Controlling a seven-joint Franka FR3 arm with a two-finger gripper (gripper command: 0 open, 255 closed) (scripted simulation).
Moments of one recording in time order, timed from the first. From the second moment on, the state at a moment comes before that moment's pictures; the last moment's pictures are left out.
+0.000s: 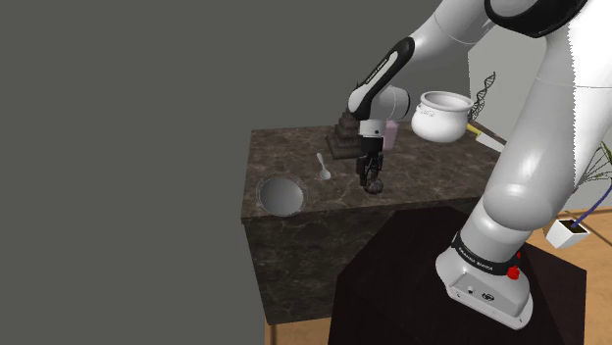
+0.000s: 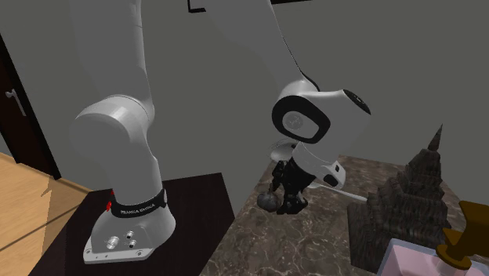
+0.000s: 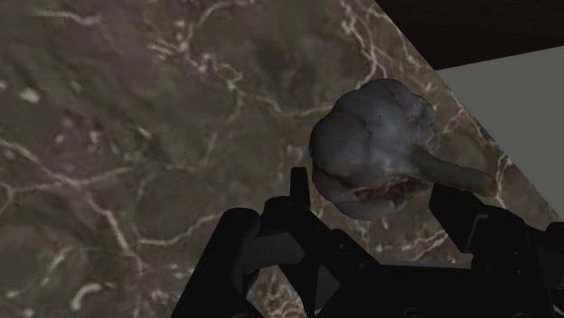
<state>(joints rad) -0.06 0.10 -0.25 -2.48 0.31 2.17 -0.54</state>
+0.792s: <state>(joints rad) -0.06 0.06 -0.26 -2.47 0.29 2.12 -0.52</state>
